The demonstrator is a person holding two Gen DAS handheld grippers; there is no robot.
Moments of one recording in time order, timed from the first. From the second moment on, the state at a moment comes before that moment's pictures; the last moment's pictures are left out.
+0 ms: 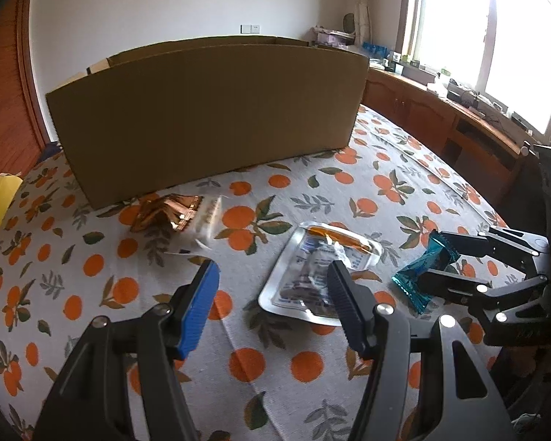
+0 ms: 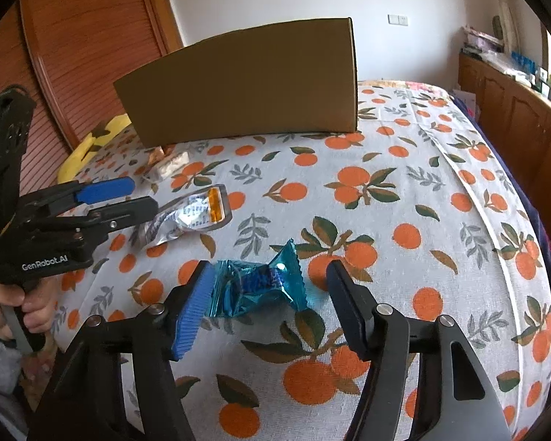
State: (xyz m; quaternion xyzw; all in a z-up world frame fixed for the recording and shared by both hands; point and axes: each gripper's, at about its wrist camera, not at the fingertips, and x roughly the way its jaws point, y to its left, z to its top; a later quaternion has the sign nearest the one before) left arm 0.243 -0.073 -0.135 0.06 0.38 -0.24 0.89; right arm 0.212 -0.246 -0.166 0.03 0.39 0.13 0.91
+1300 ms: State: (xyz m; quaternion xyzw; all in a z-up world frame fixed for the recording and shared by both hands) left arm 0.239 -0.118 -0.145 0.13 0.38 -0.24 0.88; right arm 0.188 -0.268 -0.172 0.04 0.34 0.15 0.93
